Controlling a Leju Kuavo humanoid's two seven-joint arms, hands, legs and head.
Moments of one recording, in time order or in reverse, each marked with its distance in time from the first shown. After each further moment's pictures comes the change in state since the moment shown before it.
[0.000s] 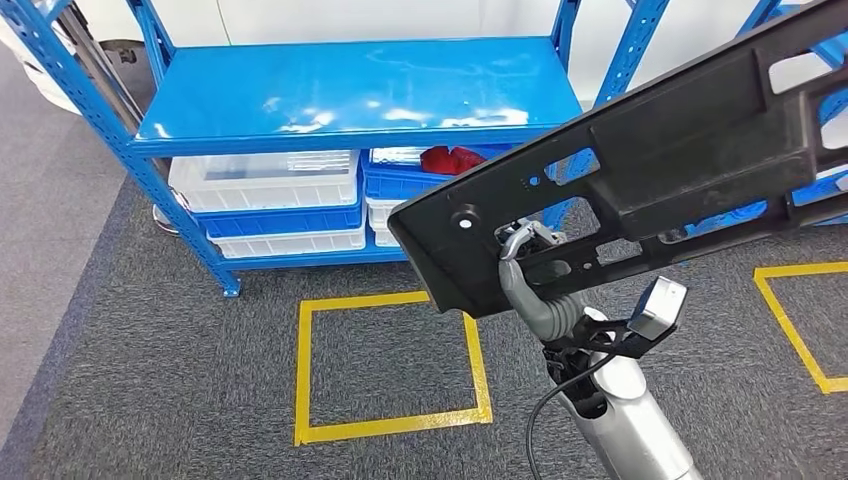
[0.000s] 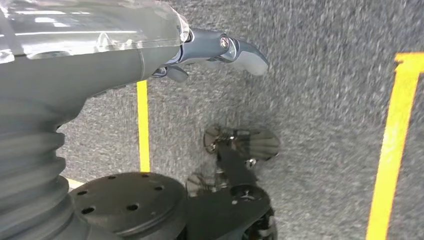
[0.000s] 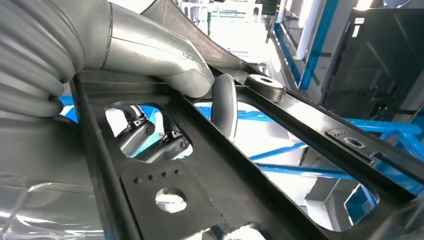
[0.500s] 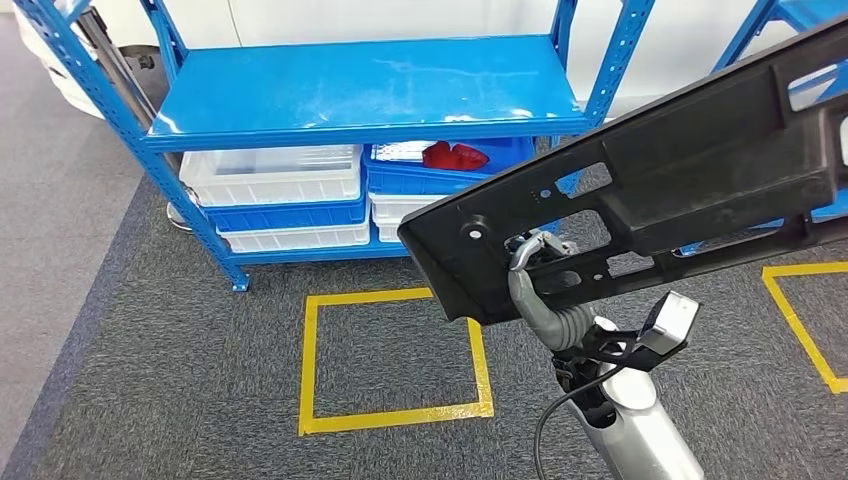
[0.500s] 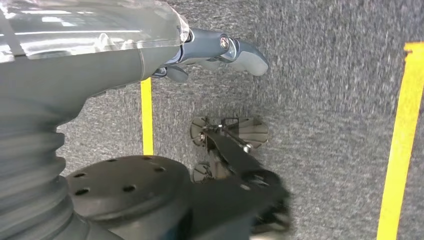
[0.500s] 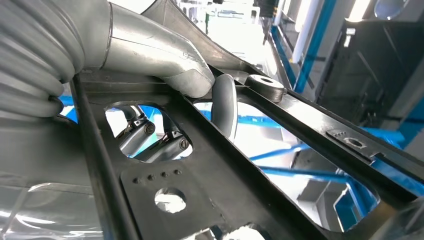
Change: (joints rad) left arm -0.004 -0.004 -0.006 0.000 -0.010 0.018 -0.010; right arm 0.035 -0.003 -0.025 -0.028 0.038 0.004 -0.013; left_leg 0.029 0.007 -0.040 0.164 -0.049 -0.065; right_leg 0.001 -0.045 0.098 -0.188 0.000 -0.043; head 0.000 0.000
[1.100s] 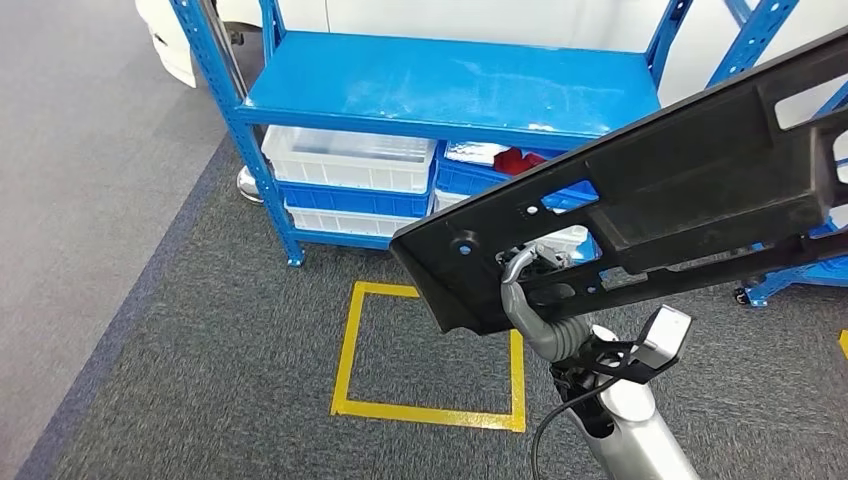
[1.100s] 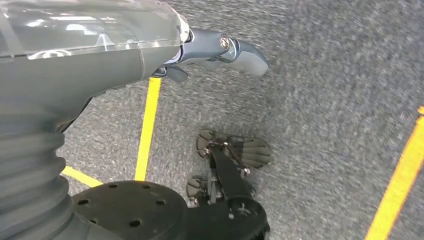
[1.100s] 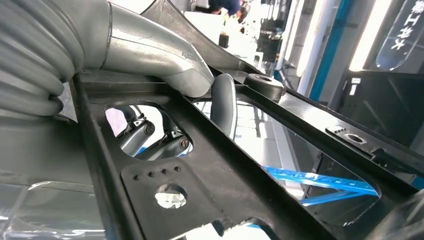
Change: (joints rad) left arm -0.004 -0.001 0.000 0.000 -0.002 0.001 -0.001; right arm 0.039 0.004 -0.015 -0.024 0.049 -0.001 0.006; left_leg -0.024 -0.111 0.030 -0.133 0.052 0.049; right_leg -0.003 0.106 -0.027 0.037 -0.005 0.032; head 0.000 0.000
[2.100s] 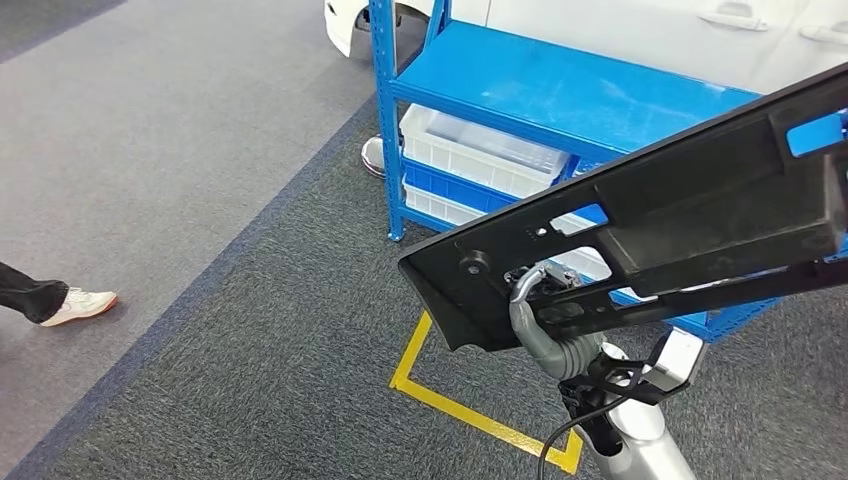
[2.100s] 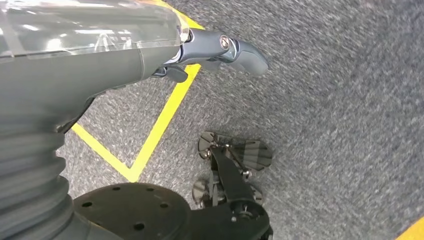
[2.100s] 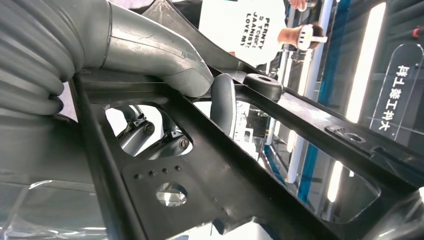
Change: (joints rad) left arm -0.002 0.000 -0.002 0.000 -0.008 0.011 0.013; right arm 0.072 0.000 -0.037 -0.036 0.023 0.018 -0.016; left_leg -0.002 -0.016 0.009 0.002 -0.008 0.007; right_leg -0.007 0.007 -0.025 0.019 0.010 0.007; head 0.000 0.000
